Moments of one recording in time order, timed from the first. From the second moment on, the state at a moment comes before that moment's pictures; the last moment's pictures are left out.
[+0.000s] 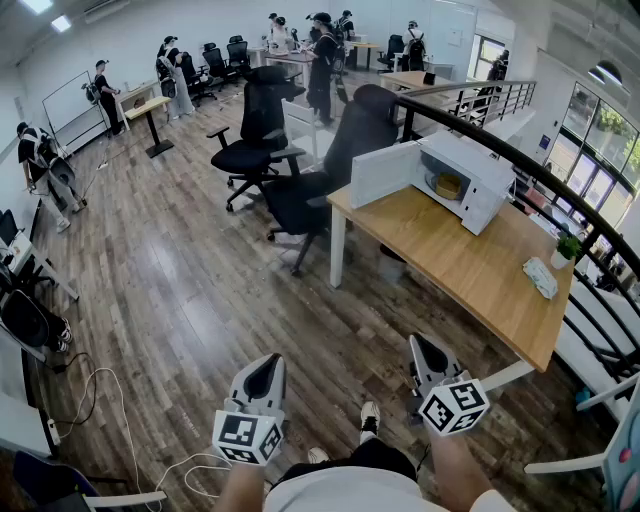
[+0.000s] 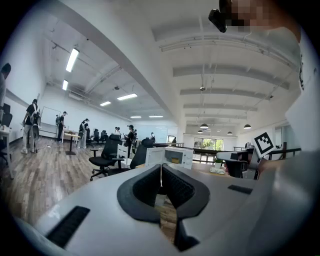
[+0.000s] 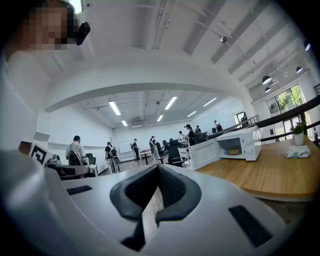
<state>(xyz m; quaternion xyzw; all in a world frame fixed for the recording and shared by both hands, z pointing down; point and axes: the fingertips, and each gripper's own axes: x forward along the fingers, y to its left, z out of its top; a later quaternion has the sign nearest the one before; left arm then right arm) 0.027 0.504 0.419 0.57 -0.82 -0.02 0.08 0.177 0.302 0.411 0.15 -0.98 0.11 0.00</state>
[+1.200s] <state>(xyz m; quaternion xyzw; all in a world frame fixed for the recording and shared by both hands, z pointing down) -0.008 0.393 0.427 0.57 -0.81 -0.03 0.12 0.139 0.190 0.433 0.16 -0.97 0.17 0.03</state>
